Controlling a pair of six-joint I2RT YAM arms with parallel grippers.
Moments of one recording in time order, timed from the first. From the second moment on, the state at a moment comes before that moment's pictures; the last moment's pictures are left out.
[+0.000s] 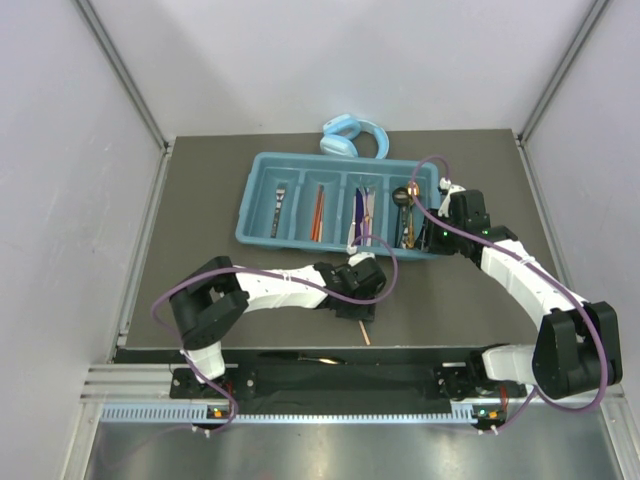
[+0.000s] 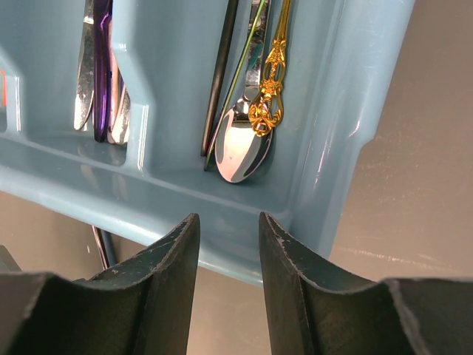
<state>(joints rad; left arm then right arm) -1.11 1.78 1.09 -0.40 -0.08 -0.89 0.22 1.27 0.82 -0.39 -0.16 0.31</state>
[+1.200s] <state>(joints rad) -1.15 1.72 1.05 -0.77 -0.29 -1.01 0.22 1.27 0.82 -0.39 -0.16 0.31</state>
